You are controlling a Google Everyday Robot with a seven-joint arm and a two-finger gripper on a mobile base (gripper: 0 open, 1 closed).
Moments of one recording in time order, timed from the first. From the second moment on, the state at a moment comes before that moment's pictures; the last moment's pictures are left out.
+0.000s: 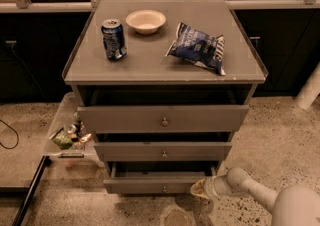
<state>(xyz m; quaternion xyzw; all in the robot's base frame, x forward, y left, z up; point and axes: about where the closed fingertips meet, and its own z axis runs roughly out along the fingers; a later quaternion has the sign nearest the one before) 0.540 -0.202 0.172 -0.62 0.70 0.18 0.30</state>
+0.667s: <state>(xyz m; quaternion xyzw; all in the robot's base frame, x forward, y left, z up) 0.540 -0.202 0.172 -0.62 0.70 0.18 0.30</state>
